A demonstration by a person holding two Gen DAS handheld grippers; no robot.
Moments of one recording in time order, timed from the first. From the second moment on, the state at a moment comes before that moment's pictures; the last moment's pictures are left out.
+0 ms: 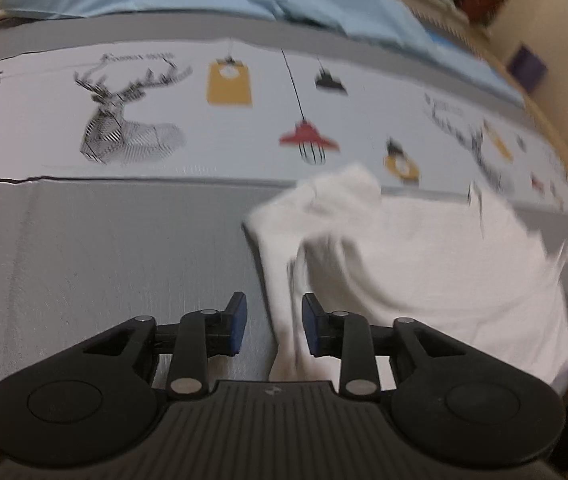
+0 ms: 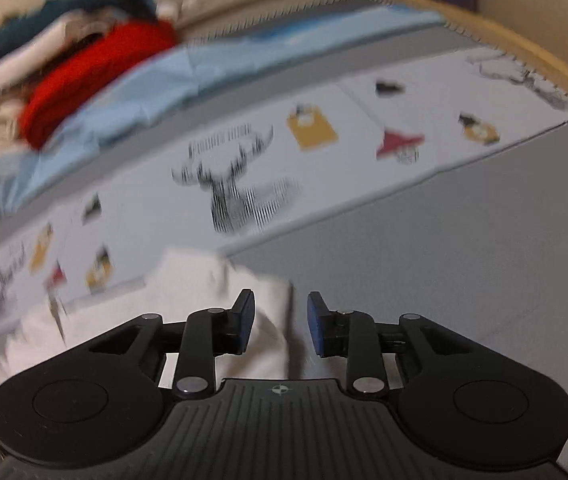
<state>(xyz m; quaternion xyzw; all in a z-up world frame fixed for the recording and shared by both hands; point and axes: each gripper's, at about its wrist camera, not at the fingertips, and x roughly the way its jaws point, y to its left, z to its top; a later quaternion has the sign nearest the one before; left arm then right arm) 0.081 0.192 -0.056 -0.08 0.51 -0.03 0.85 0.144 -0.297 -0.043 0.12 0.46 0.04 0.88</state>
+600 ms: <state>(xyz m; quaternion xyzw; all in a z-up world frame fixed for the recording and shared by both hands) 0.128 0.155 -0.087 0.00 0.51 -0.05 0.86 0.189 -0.235 -0.102 -0.02 0.52 0.10 0.85</state>
